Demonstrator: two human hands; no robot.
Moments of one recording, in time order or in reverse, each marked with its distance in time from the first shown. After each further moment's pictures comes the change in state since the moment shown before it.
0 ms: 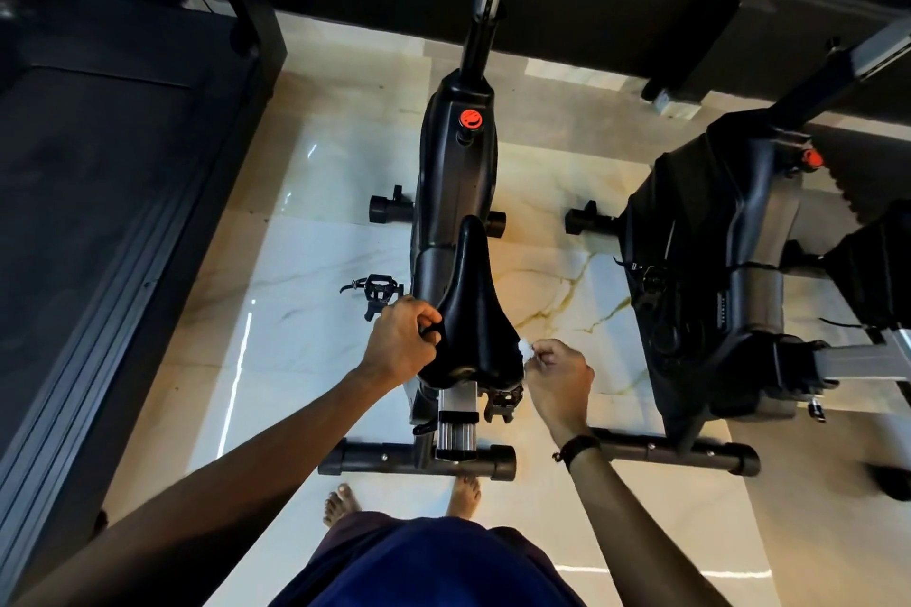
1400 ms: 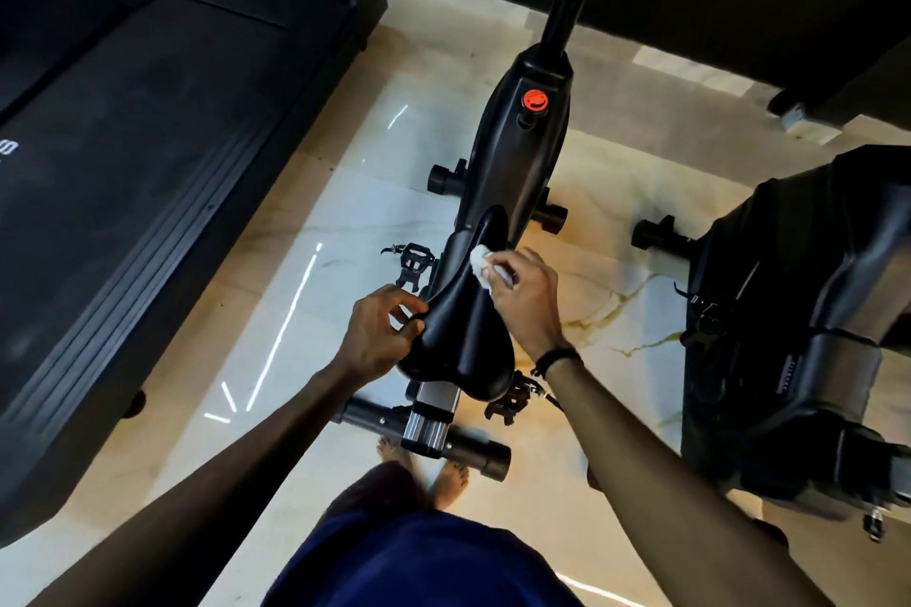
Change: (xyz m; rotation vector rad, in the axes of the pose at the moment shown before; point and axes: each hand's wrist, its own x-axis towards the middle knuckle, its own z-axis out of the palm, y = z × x) left_hand -0.014 -0.003 0.021 -0.204 0.228 -0.138; right_hand 0.103 -0.060 0.031 0.023 -0.354 -0.657
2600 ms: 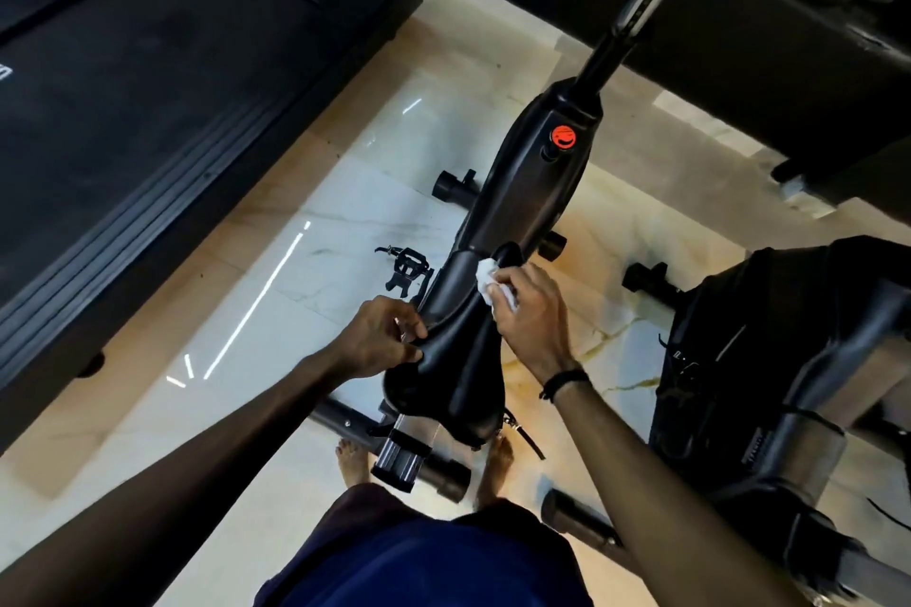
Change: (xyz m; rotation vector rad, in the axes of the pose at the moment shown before) left_hand 0.031 0.004 -0.018 -0.068 -0.235 -0.141; right_hand 0.041 0.010 -0.001 -0.318 -0.105 -0.220
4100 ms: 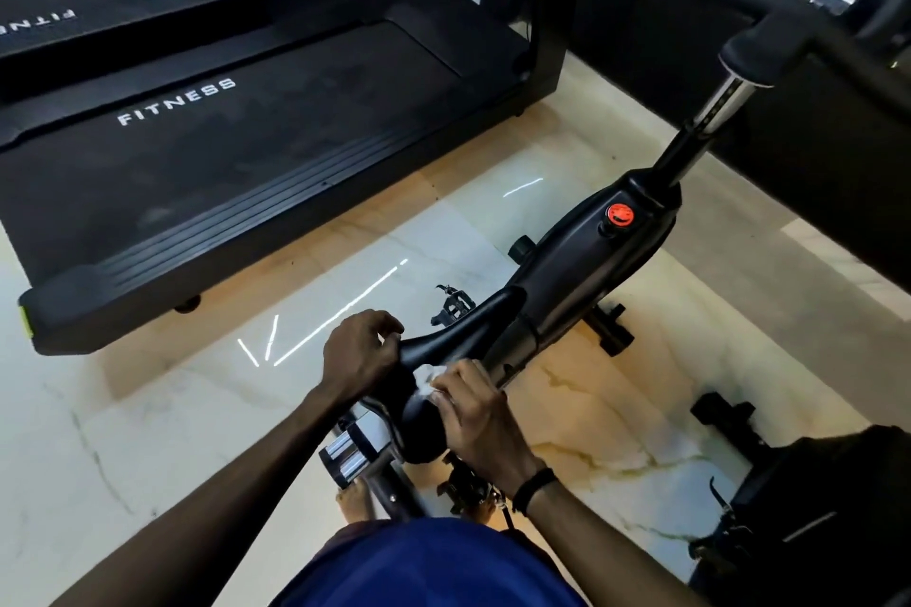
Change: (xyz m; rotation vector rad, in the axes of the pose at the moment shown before) left_hand -0.023 0.033 0.073 0.128 0.752 -0.353; right_hand -0.058 0.025 -0.009 0.320 -0.342 -0.649
